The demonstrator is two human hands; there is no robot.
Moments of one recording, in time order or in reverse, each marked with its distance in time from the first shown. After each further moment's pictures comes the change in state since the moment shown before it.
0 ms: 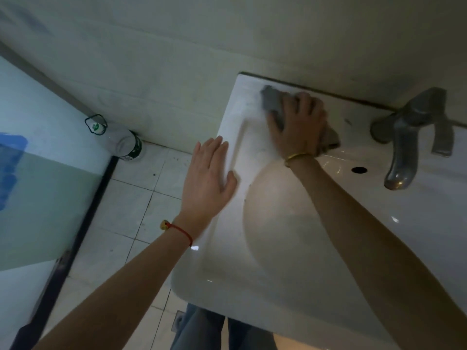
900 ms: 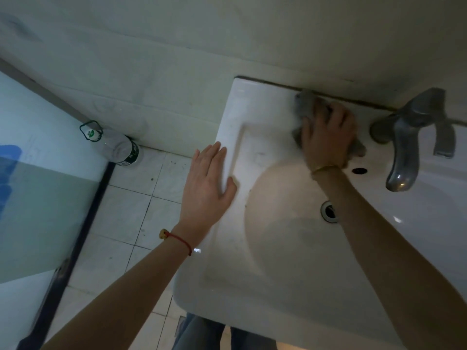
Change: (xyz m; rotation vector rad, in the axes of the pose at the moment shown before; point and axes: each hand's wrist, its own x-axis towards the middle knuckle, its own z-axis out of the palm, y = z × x) left_hand 0.001 0.001 -0.003 -0.087 0.001 -0.026; right_hand -0.013 0.050 -0.002 -0.142 -0.002 0.154
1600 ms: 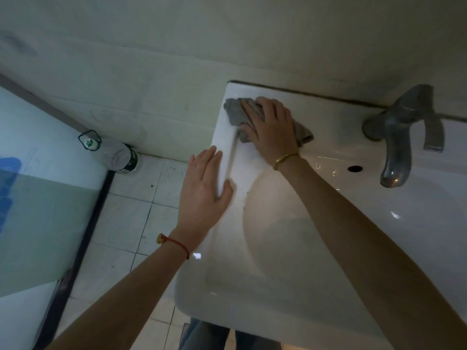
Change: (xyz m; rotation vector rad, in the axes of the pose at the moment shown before) left_hand -0.003 -0.003 0.000 -0.006 -0.012 0.006; right_hand 0.006 -0.072 0.002 0.187 -0.072 -0.490
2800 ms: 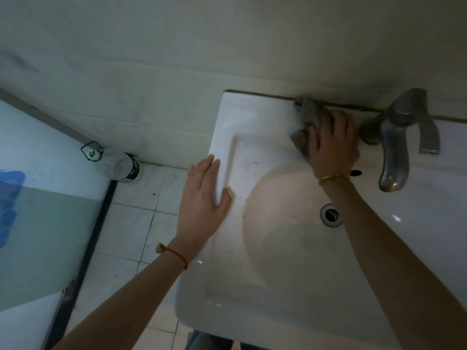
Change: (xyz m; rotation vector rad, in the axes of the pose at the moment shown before) left_hand 0.001 0.005 -0.003 -0.028 -0.044 -0.042; right_hand -0.061 0.081 -0.014 -0.128 0.177 0.443
